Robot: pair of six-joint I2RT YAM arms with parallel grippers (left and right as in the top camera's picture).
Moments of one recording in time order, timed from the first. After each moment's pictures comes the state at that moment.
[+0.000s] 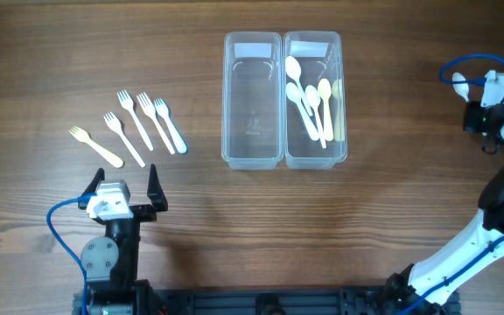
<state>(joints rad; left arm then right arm) 0.05 0.01 0.02 -0.08 0.00 -0.06 -0.59 2.11 1.34 -0.24 -0.12 -0.47</state>
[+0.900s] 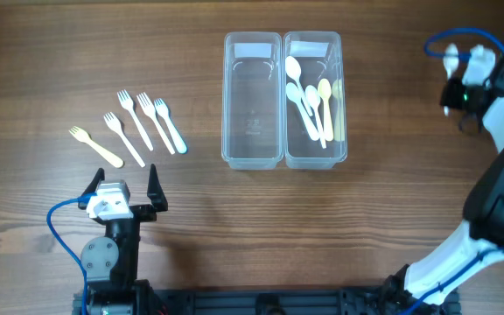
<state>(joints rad) 0.05 0.01 0.02 -0.08 0.00 -0.06 -0.43 1.97 1.33 -0.26 -0.25 -0.21</state>
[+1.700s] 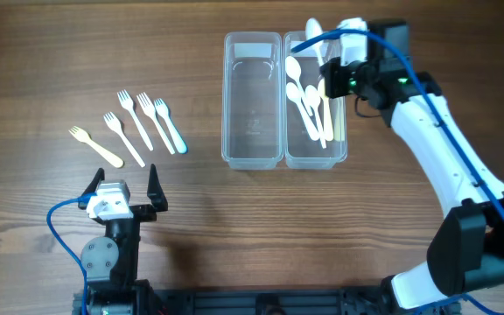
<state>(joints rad) 0.05 0.01 0.02 -0.08 0.00 -0.06 0.19 1.70 1.33 -0.46 -0.25 0.01</state>
